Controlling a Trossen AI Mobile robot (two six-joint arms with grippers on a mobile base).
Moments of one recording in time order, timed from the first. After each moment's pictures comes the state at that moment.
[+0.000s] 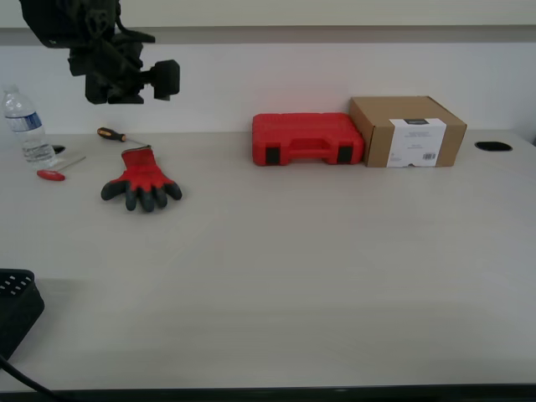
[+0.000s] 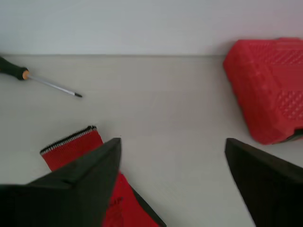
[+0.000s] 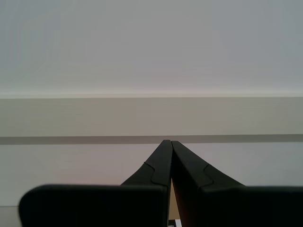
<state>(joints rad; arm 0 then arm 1) 0.00 1.05 0.52 0.62 0.00 0.00 0.00 2.25 1.40 0.18 0.19 -0.03</state>
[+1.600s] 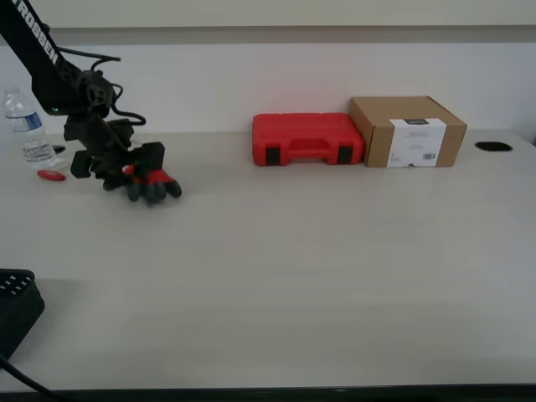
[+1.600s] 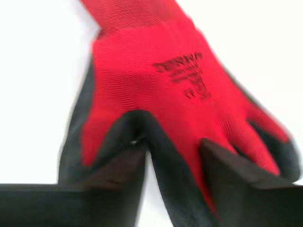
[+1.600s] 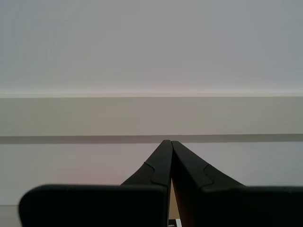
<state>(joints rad) 0.00 1.05 0.52 0.61 0.00 0.00 0.10 2.53 1.46 0.02 0.18 0.06</state>
